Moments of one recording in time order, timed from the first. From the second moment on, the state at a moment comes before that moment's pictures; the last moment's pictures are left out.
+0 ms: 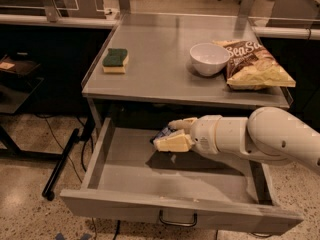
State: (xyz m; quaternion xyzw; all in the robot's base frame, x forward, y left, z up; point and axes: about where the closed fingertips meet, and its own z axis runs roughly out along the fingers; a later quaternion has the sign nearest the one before) arm 0.523 -0.043 0.763 -0.36 0.78 0.28 0.43
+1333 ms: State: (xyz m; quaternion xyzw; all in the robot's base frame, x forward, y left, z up) arm 0.542 -0.063 0.690 -0.35 0.82 0.25 0.38
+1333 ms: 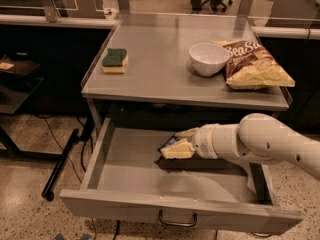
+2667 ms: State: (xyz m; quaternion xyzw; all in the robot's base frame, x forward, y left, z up) arm 0.551 -0.050 0.621 -0.32 0.83 0.29 0.36
